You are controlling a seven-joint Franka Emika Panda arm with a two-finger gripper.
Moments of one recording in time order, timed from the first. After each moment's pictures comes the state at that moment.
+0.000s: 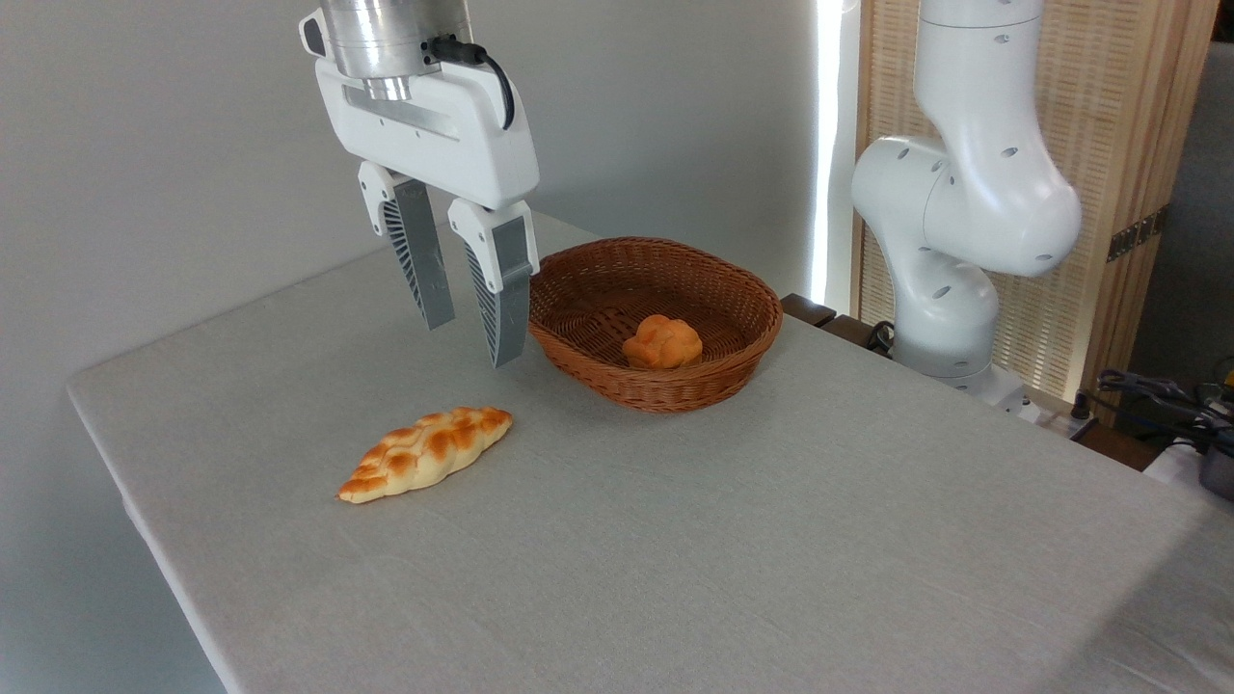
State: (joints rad) arm -0.07 -0.01 -0.03 -1.61 -0.01 1.64 0.62
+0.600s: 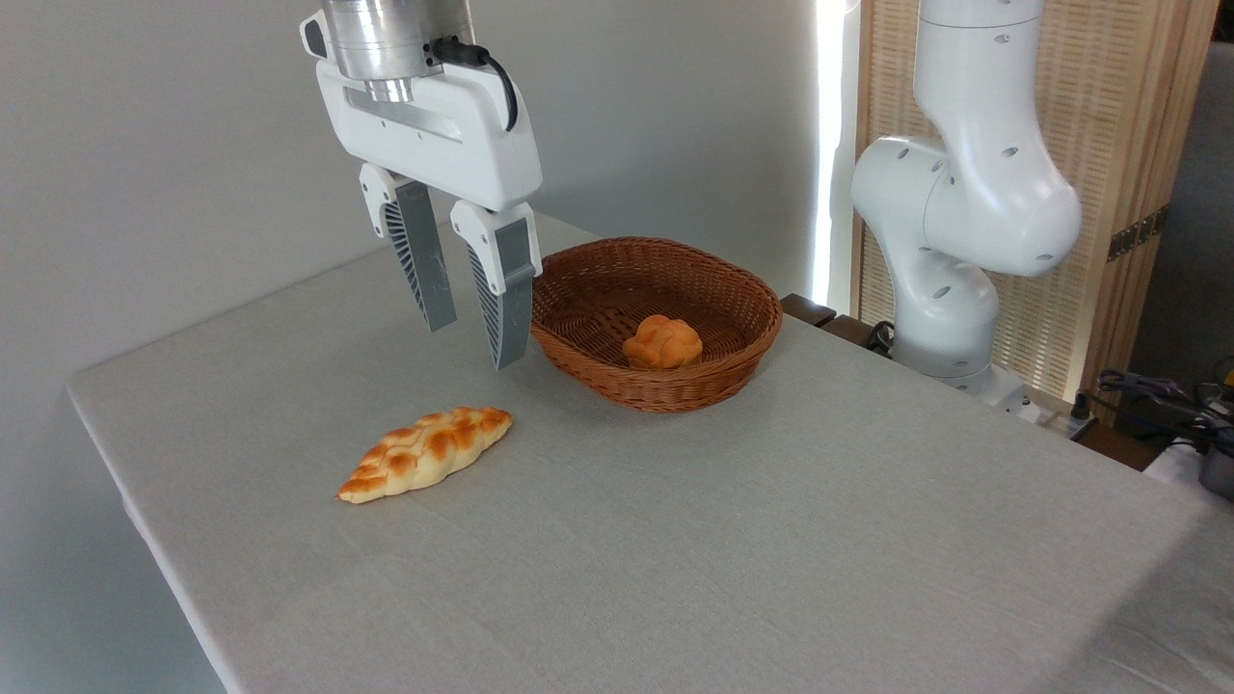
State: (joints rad) arm -0.07 -0.01 -0.03 -1.61 -0.01 1.64 0.62
